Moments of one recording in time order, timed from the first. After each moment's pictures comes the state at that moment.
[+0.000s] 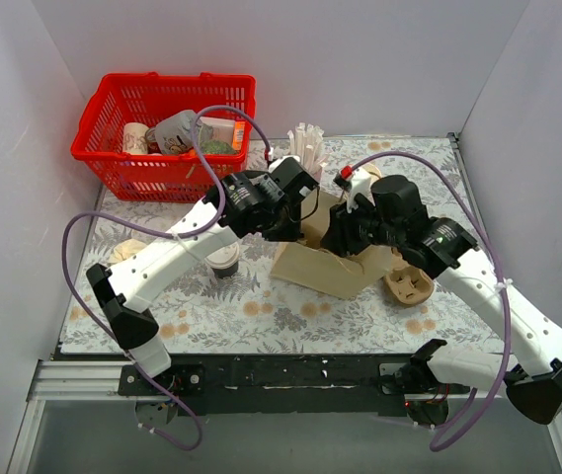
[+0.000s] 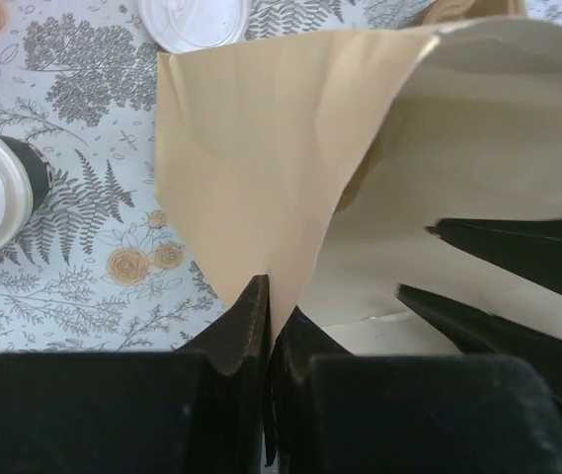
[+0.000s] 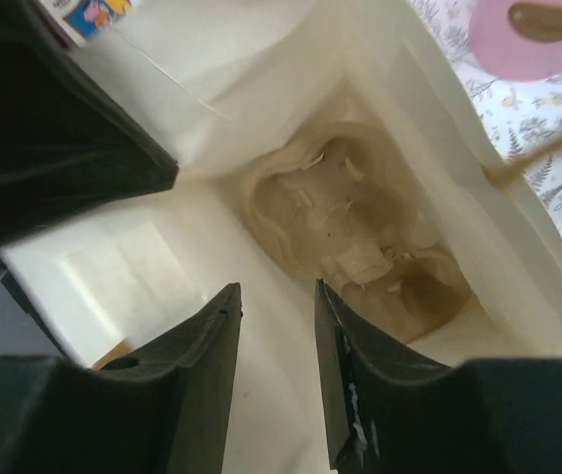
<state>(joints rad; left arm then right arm) -0.98 1.68 1.94 -1.25 -0.29 -0.80 0.69 1.09 1.22 -0.69 -0.23 0.18</state>
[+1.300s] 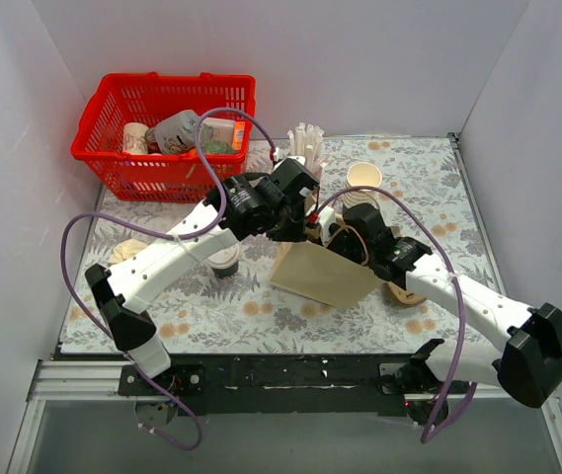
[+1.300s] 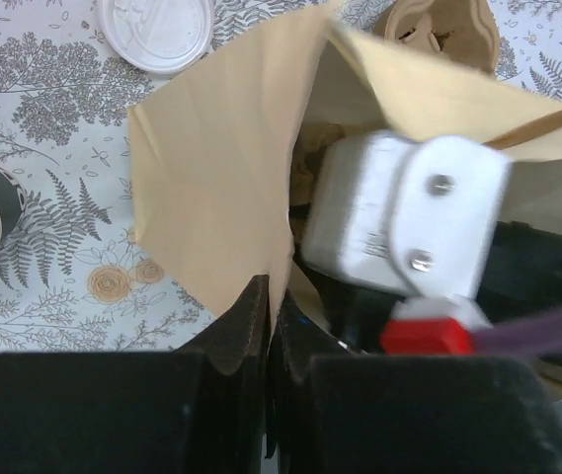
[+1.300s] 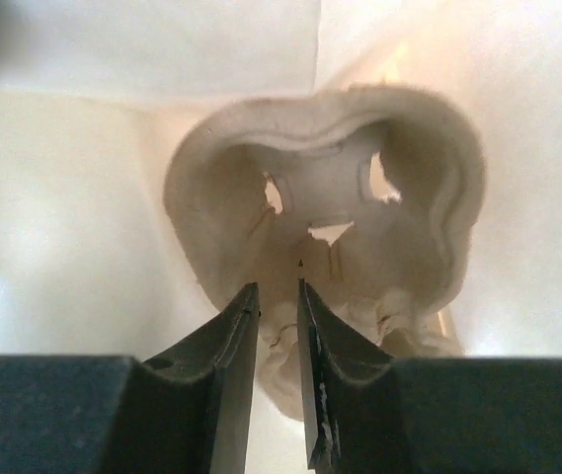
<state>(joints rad) -0.98 1.66 1.90 -1.15 -0.24 -0.75 0.72 1.22 0.86 -0.35 -0.37 -0.12</state>
